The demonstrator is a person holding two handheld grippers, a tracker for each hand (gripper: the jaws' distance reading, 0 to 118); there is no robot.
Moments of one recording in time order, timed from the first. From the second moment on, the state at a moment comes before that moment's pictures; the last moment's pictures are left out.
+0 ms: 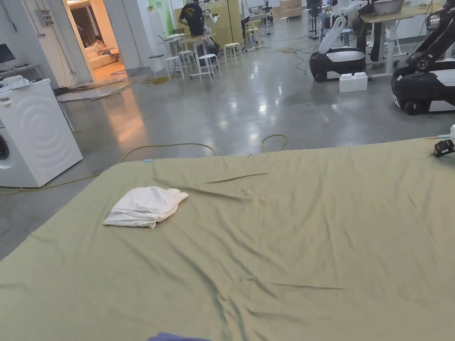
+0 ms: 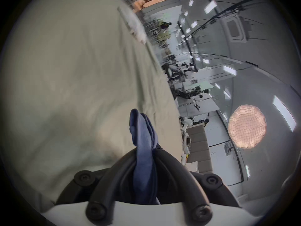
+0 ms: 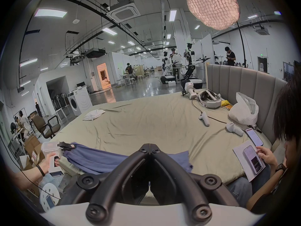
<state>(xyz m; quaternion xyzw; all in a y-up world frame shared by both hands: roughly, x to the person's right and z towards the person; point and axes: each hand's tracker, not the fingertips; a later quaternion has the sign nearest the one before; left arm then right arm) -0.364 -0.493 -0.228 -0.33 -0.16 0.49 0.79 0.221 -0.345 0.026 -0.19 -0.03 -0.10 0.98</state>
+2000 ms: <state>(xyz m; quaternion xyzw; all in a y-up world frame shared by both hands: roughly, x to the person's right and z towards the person) -0.184 -0.567 -0.231 -0.50 -0.18 0.43 0.73 0.242 -0.366 0.071 -0.19 -0.03 -0.20 0.96</state>
